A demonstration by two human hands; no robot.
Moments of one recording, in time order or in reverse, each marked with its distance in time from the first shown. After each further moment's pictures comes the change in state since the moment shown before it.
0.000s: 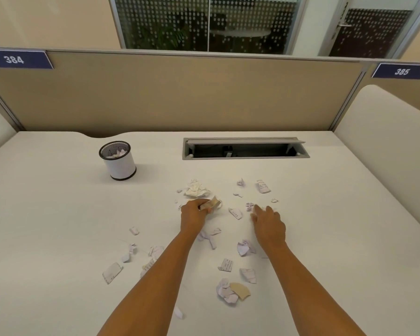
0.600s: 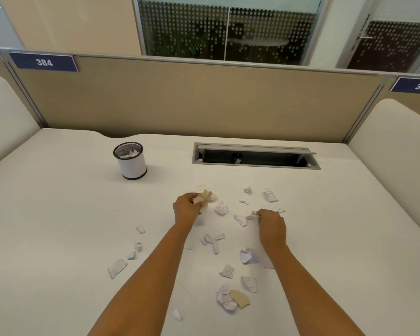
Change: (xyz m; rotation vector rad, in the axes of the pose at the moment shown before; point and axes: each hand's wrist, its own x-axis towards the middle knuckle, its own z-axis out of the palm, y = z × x) left_hand 0.010 0.010 -0.026 -0.252 0.196 -0.116; right_hand 0.011 -0.008 -0.014 0.274 0.140 -0.067
